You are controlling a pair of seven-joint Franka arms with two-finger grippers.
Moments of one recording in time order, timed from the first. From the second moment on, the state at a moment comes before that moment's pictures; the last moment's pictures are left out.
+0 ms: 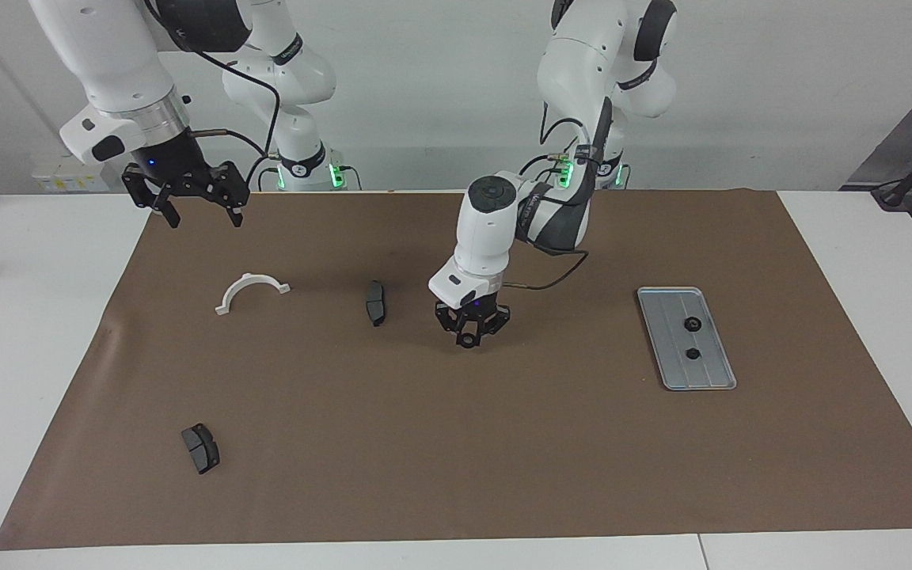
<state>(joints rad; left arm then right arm) -0.75 0.49 0.08 -1.68 -0.03 2.37 -0.51 0.07 -0.04 -0.05 -1.65 0.01 1.65 0.05</state>
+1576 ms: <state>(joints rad) -0.53 0.22 0.11 -1.82 -0.03 2.16 -0.37 0.23 0.29 0.16 -1.50 0.01 1.82 0.45</state>
